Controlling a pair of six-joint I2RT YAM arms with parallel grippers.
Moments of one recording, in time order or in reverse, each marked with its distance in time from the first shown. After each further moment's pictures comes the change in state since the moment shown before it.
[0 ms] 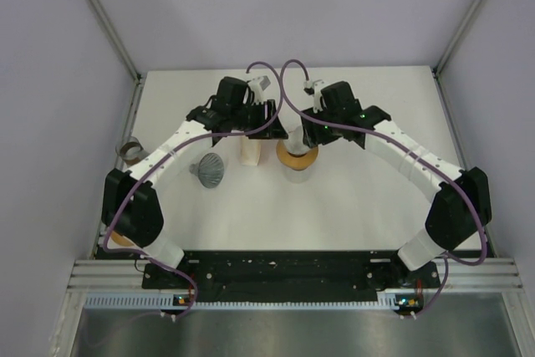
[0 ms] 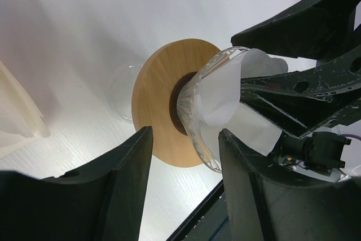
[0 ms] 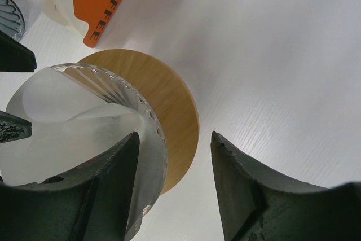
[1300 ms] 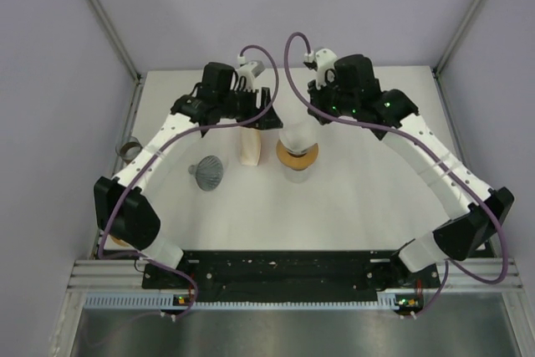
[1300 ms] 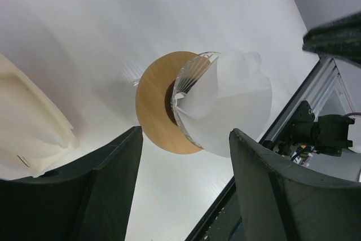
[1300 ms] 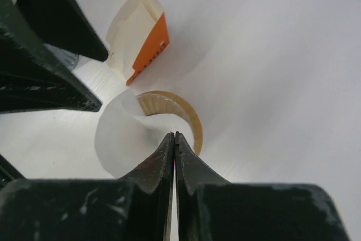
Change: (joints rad) left arm 0.053 -0.032 0.130 -0.107 0.075 0.177; right arm 0.022 -0.079 0.278 -0.128 -0.020 -0.160
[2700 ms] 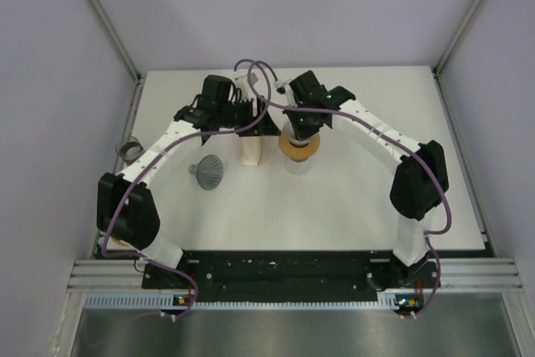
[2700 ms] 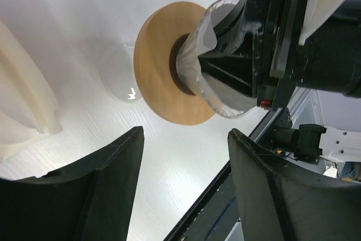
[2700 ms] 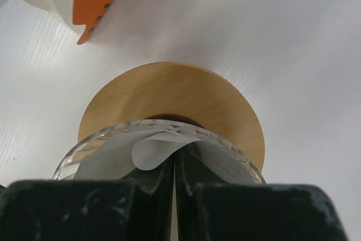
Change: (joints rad) left arm 0.040 -0.001 -0.167 0.128 0.055 -0.158; right arm 0.064 0.390 0.095 -0.130 0.069 0.072
